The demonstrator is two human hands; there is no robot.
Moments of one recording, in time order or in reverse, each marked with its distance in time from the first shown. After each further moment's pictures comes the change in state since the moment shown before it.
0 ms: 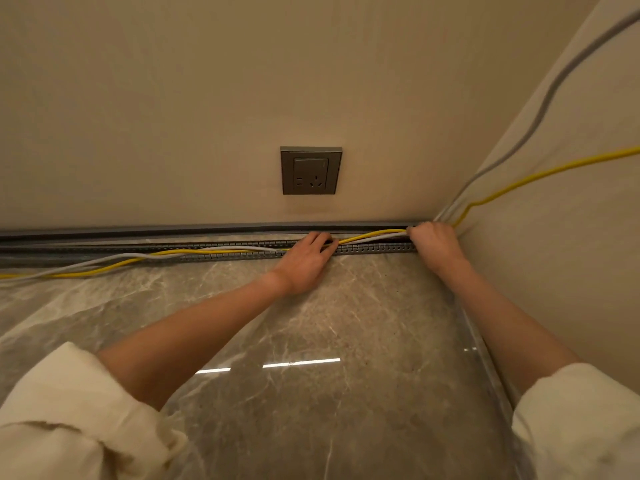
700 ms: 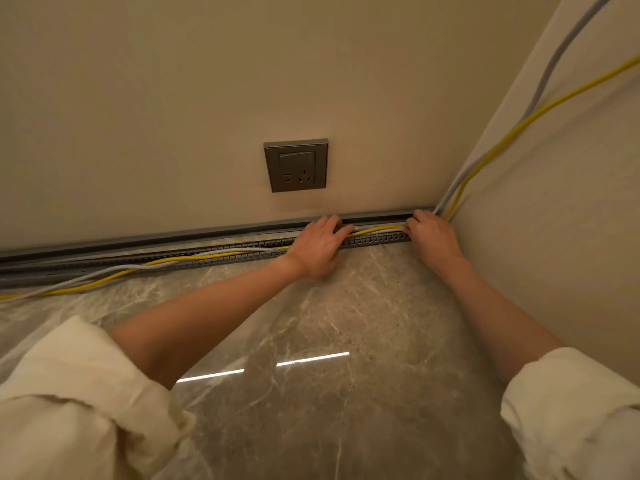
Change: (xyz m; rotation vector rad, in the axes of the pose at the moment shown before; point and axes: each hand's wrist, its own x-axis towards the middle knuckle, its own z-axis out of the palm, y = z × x) left_hand 0.033 0.013 -0.014 -0.036 -0.018 0.028; right_hand -0.003 -0.002 0.041 0.348 0.295 0.042
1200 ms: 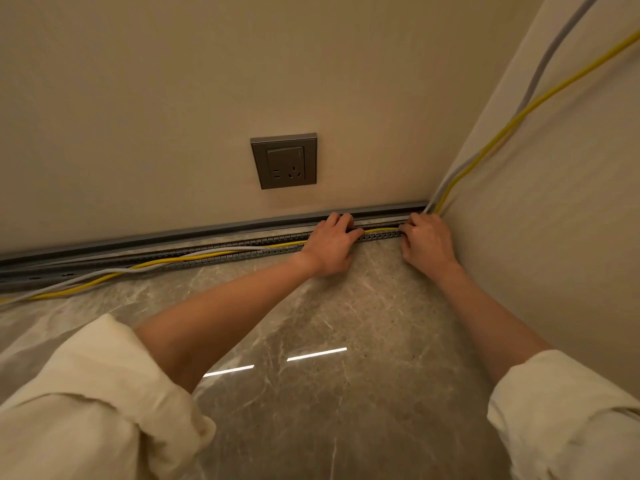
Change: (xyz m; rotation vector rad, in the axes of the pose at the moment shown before) left_hand 0.023 0.026 0.010 -0.008 -0.057 0.018; right_hand -0.016 0.000 0.009 -0.065 0.011 0.030
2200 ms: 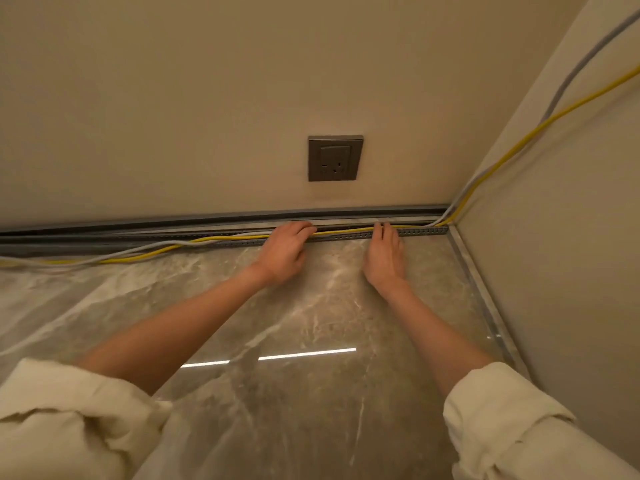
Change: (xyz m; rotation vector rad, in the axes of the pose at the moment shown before) left_hand -0.139 -0.067 -0.021 -0.126 0.187 -0.179; right_hand -0.022 -0.146 -0.008 0.312 -0.075 0.272
